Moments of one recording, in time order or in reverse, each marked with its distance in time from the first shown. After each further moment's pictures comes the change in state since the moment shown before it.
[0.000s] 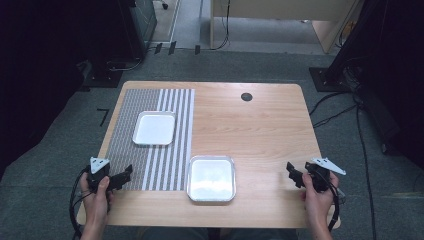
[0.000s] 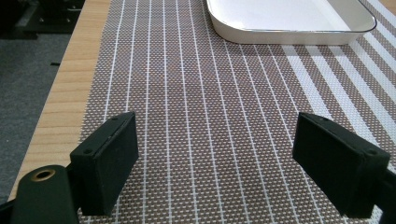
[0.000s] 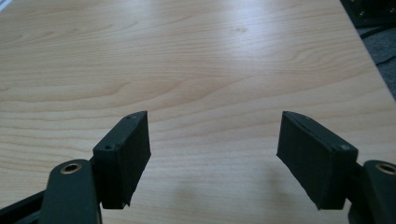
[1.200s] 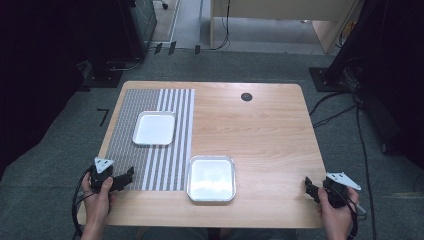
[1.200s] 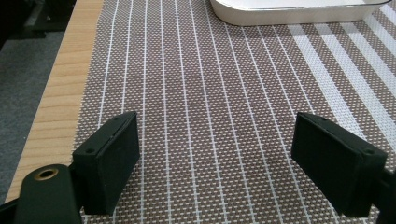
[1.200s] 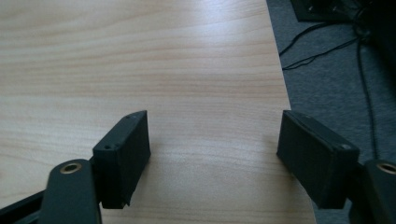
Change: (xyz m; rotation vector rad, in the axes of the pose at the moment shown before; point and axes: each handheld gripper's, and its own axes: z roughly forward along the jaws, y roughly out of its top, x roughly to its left) left arm -0.006 -0.003 0.006 0.048 0.037 0.054; right arm -0.044 -0.031 -0.023 0.055 -0.151 -0.107
